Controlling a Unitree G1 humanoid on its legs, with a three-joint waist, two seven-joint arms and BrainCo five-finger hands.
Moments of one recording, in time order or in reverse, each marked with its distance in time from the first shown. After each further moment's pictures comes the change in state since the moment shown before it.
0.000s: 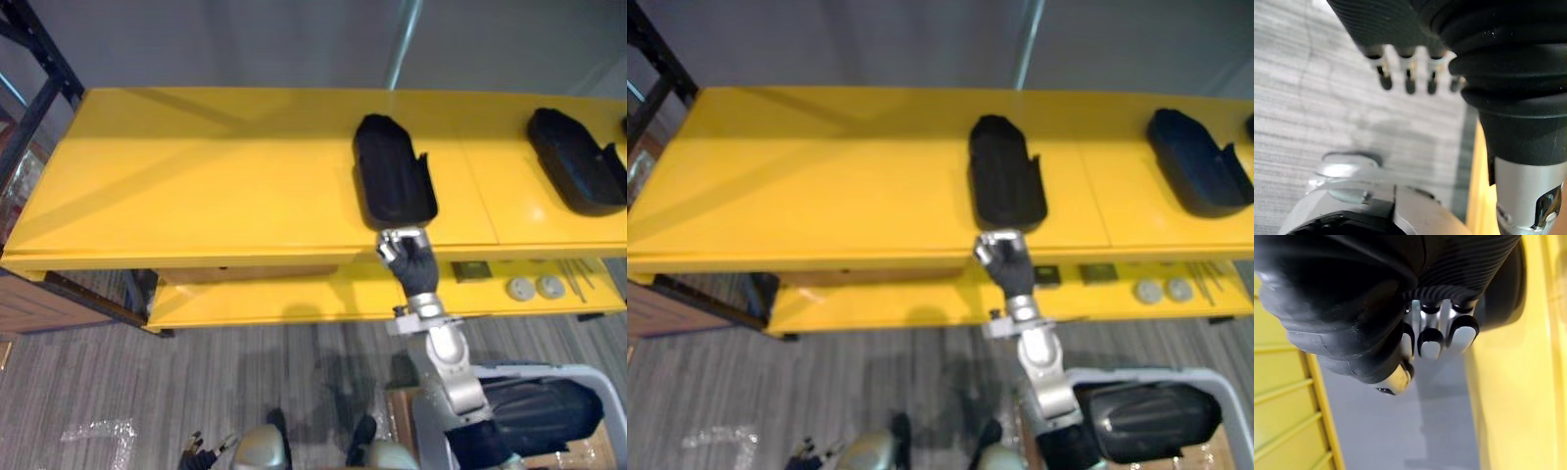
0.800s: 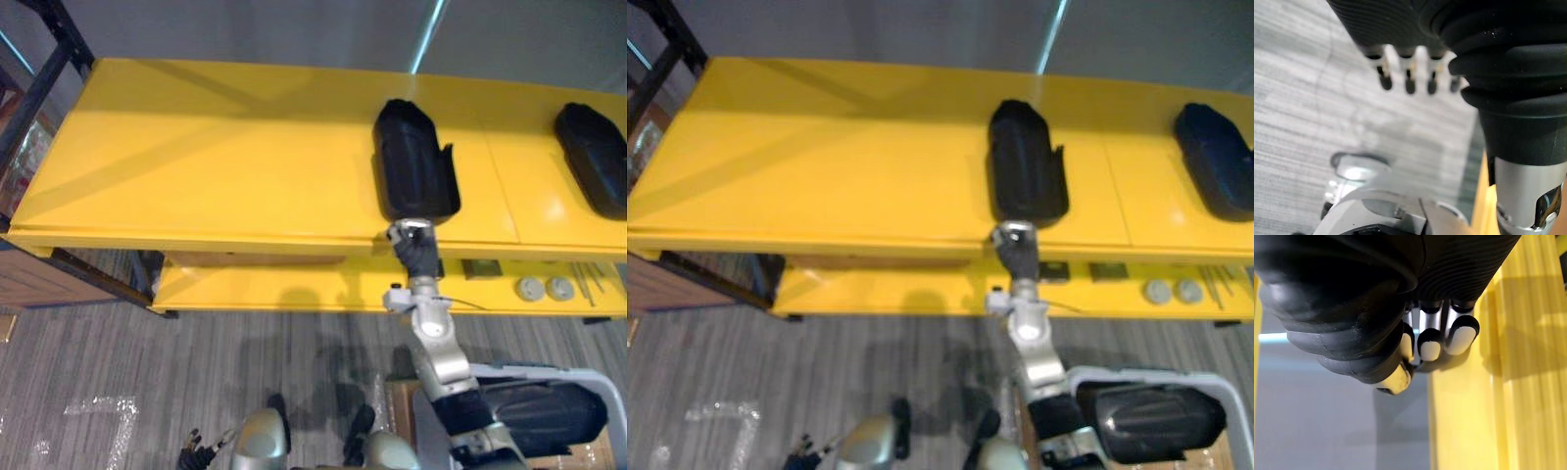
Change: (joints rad) left arm 0.006 -0.014 0.006 -0.030 -0.030 0.002 0.010; right arm -0.148 0.038 -0.076 0.235 -0.104 0.070 -0.251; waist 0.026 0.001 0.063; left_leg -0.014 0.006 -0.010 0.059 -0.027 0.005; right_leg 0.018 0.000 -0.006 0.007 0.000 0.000
